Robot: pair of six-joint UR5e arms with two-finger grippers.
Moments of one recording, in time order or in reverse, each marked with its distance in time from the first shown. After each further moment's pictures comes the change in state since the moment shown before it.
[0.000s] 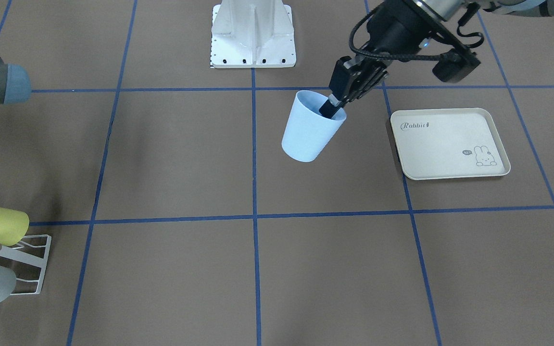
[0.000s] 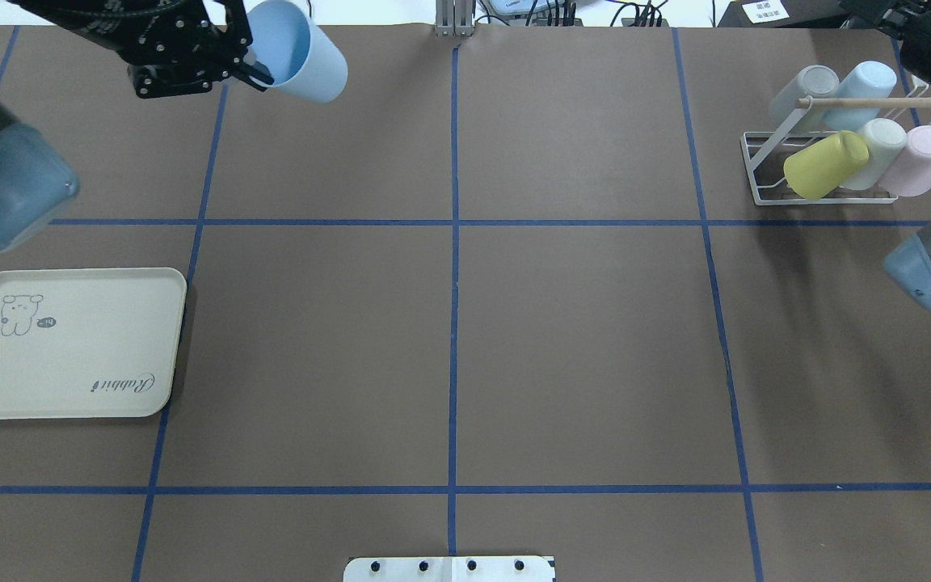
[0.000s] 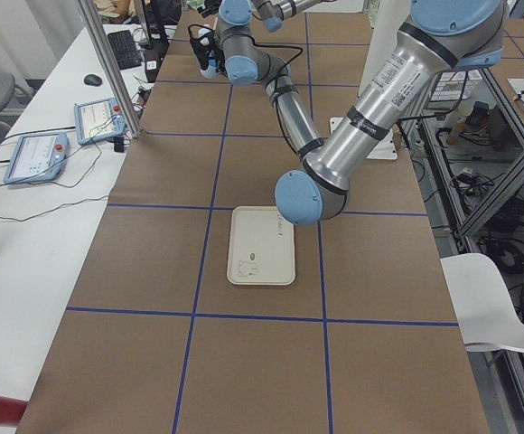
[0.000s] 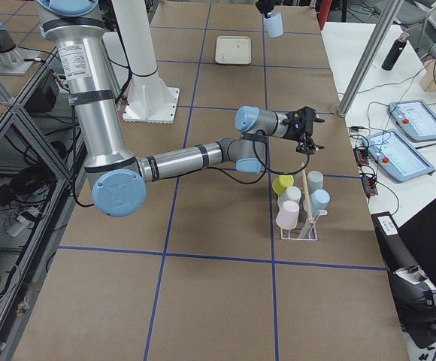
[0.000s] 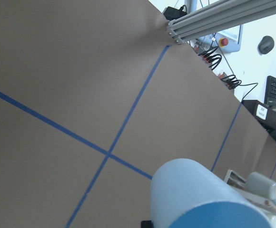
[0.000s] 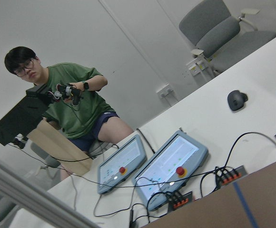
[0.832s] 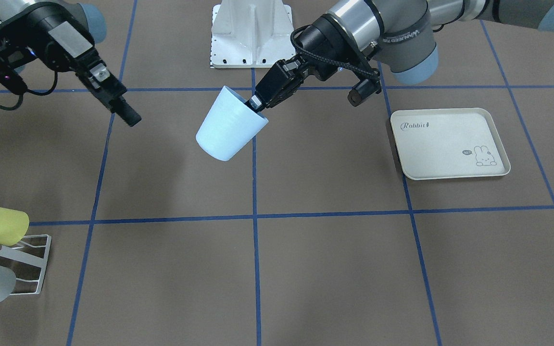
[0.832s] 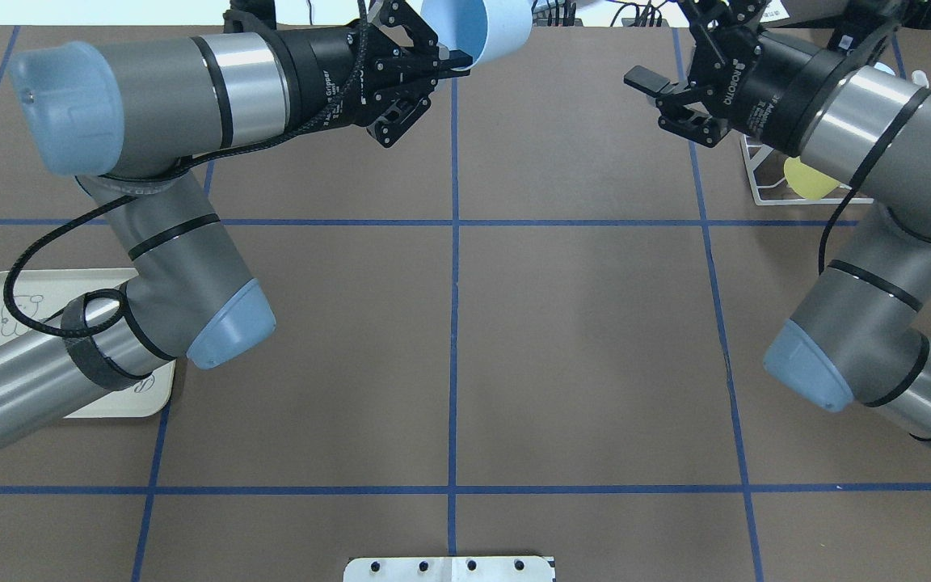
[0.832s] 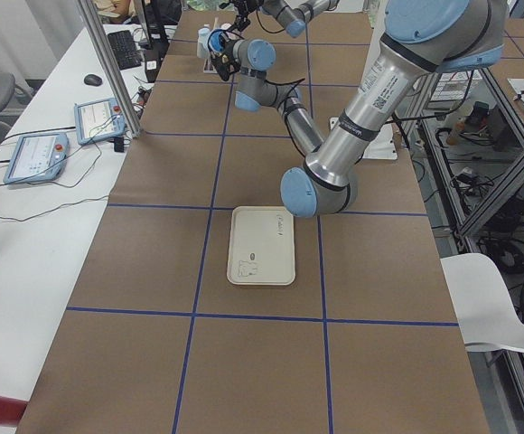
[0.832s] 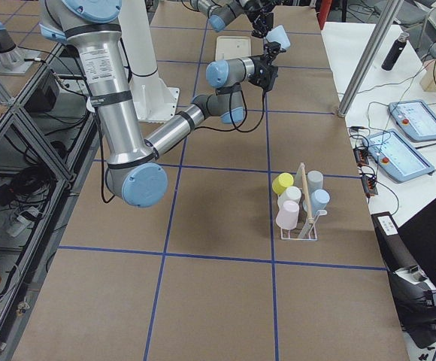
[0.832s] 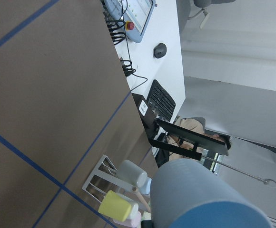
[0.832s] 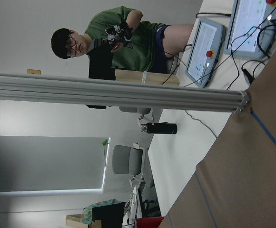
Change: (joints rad) left arm 0.203 -0.001 0.214 -0.729 0.374 -0.422; right arm -0.253 0.120 0.238 0.017 0.005 0.634
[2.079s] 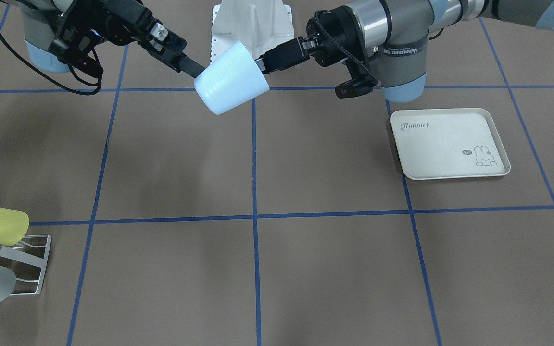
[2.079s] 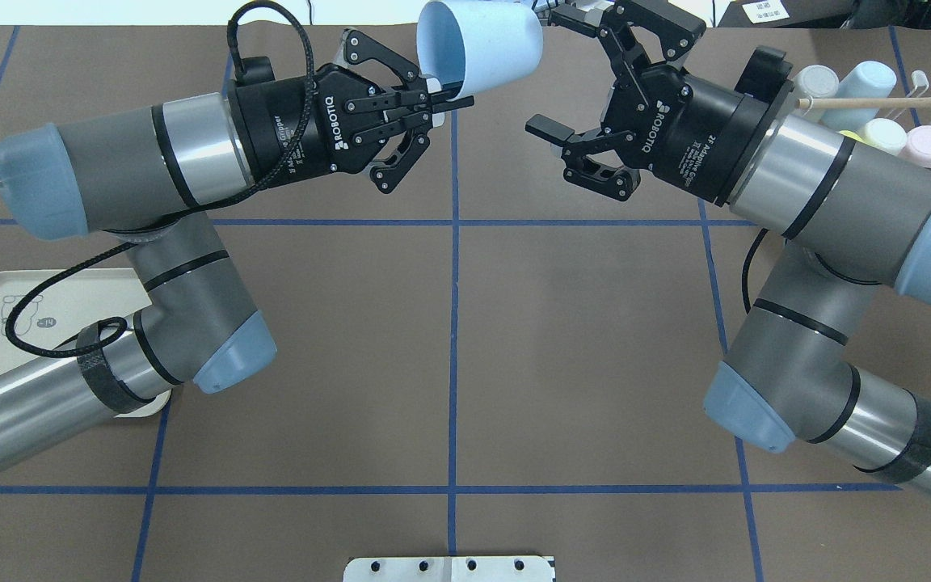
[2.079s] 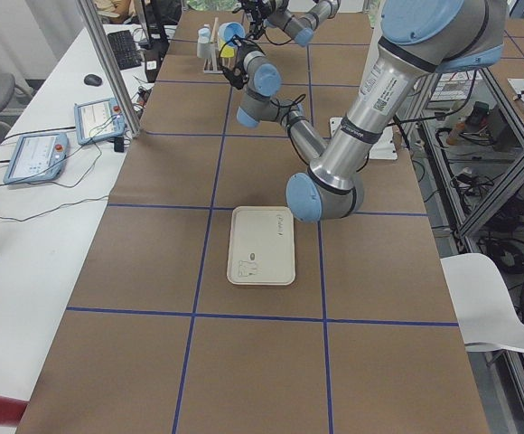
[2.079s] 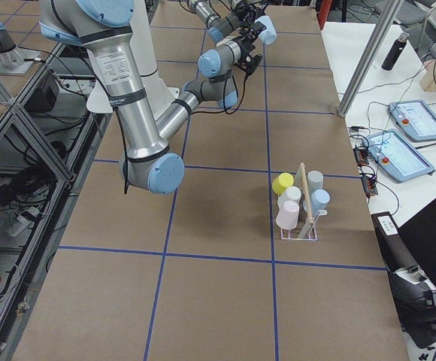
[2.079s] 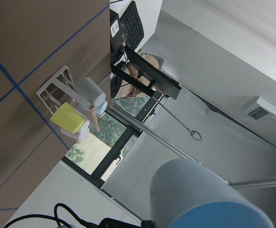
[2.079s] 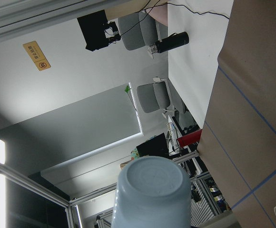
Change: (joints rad) left arm 0.048 0.040 0.034 -0.357 -0.005 -0.256; right arm -0.097 0.068 -0.017 0.105 -0.007 0.208
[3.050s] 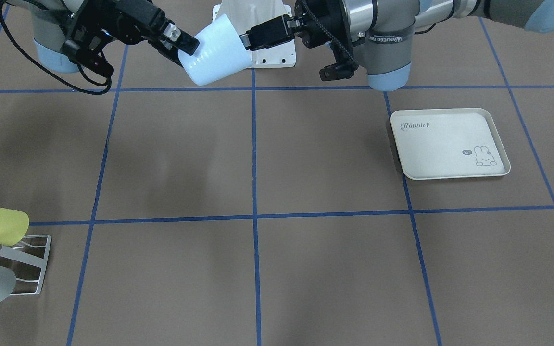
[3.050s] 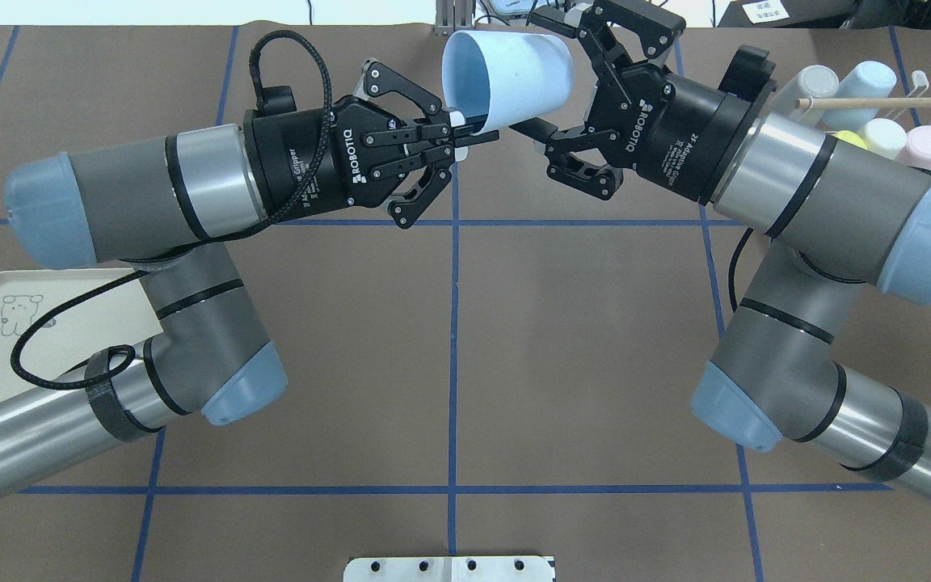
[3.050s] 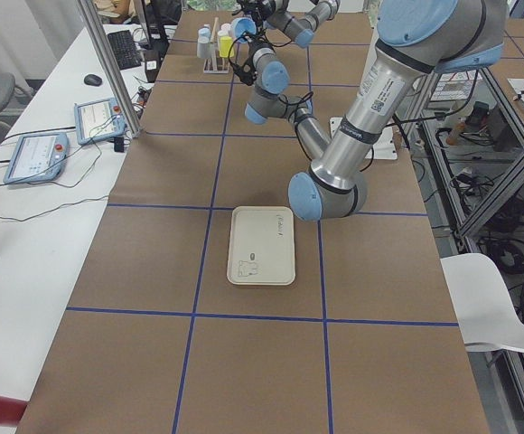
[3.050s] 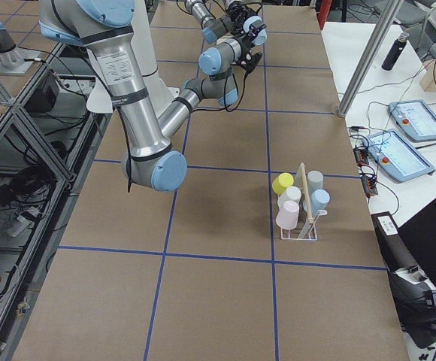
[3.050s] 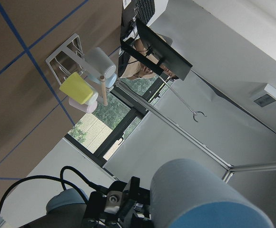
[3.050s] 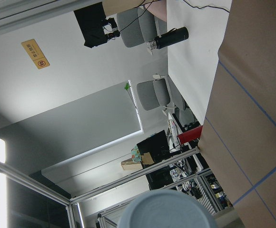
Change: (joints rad) left arm 0.048 -0.001 -0.035 0.000 0.000 -0.012; right arm -0.007 0.024 -0.011 -0.006 -0.002 0.004
